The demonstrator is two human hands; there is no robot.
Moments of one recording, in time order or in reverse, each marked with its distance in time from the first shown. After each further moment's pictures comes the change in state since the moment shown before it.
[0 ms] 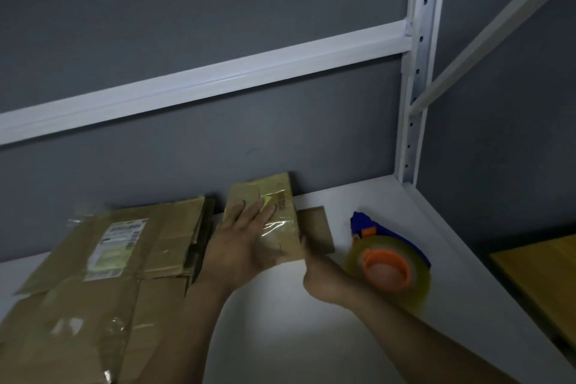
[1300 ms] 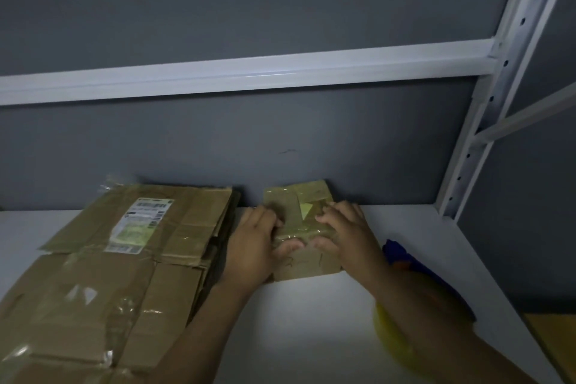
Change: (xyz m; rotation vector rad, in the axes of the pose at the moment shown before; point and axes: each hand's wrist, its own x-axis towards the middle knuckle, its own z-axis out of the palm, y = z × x) left_hand 0.011 -0.007 0.024 -0.235 0.501 -0.110; right_hand 0.064 0.014 -0.044 -0.241 0.545 -0.657
